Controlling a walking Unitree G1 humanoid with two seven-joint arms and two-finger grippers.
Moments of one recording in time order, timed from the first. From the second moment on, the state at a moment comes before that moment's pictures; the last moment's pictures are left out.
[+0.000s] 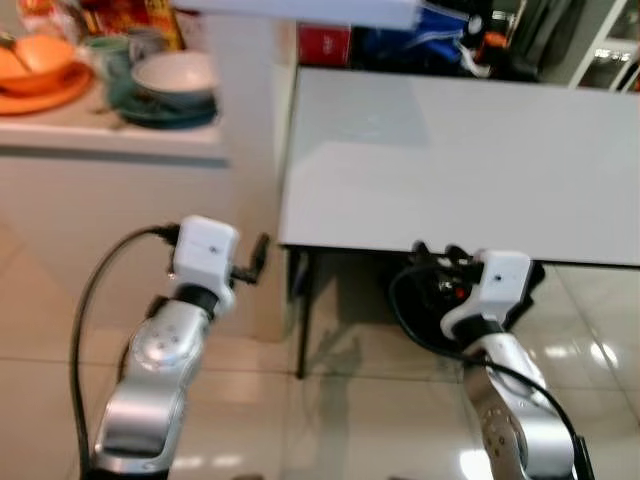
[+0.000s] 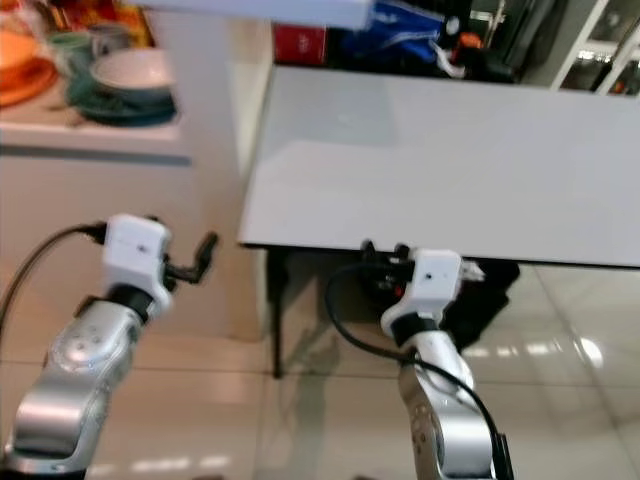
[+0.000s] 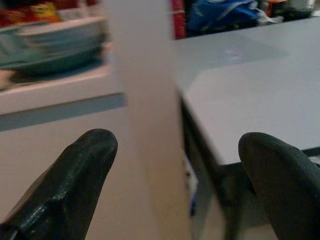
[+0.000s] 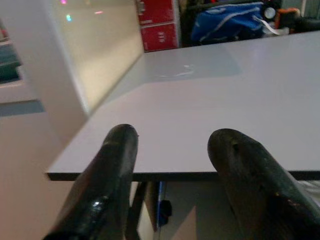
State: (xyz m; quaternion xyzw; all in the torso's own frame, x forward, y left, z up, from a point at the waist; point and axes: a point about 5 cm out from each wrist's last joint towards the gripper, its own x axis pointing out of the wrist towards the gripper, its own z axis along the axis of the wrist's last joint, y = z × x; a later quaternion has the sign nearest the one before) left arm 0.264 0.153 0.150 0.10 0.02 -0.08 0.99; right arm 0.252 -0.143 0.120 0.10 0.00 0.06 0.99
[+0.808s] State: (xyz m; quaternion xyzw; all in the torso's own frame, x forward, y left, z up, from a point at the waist) left arm 0.270 0.140 0.171 0.12 -0.02 -0.09 0.99; right arm 0.274 -0.141 0.154 0.08 -0.03 0.09 0.99
